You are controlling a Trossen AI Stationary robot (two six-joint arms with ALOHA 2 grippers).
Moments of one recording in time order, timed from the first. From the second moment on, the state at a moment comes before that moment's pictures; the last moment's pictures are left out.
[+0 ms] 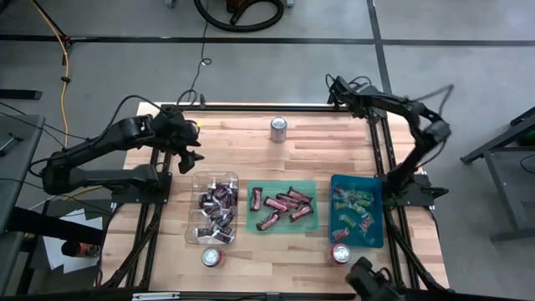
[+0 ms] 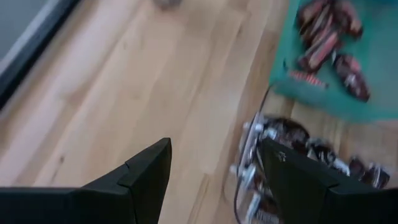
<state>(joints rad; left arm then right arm) 0.45 0.82 0.90 -1.00 0.11 0.03 -0.92 1.66 1.12 -0.87 0.61 1.33</state>
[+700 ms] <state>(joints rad) 0.44 0.86 0.90 -0.36 0.13 -0.22 -0.46 1.01 1.12 -0.65 0.33 0.39</state>
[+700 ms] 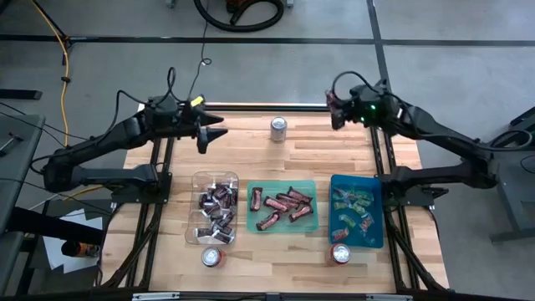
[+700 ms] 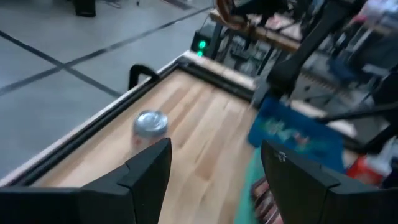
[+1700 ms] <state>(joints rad) 0.03 0.97 0.89 -0.15 -0.27 -0.56 0.09 1.19 0.91 -0.14 0.02 0.38</state>
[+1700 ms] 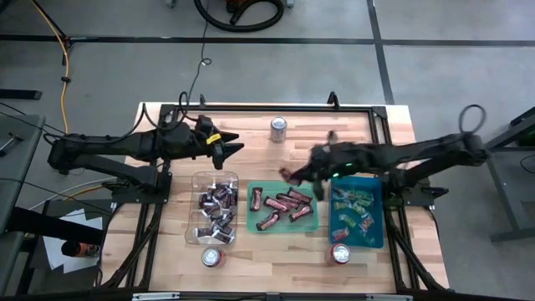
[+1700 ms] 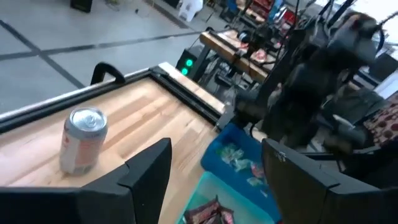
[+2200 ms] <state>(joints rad) 0.03 0.97 0.90 -0.22 -0.26 -0.52 0.13 1.73 1.11 -0.32 -0.14 0.33</state>
